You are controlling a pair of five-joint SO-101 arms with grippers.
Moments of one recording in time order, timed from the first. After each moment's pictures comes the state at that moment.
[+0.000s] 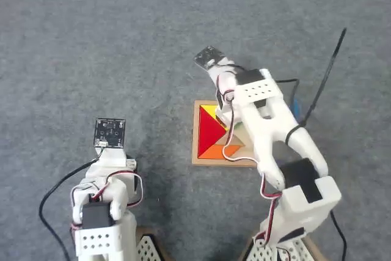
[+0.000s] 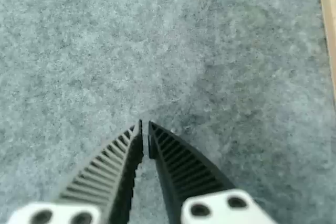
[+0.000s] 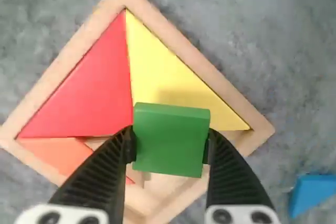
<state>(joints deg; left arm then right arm) -12.0 -103.0 97.2 72.0 -1.7 -21.6 10.0 12.5 65.2 24.7</state>
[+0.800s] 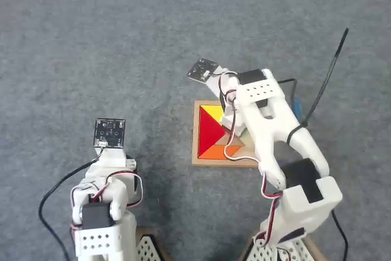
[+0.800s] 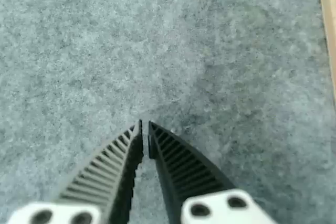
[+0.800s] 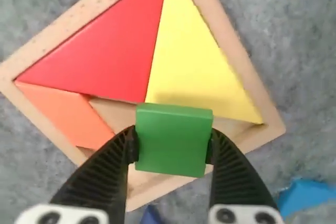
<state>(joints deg) -12.0 -103.0 97.2 72.0 -1.7 -21.0 10.0 14.5 70.0 36.0</state>
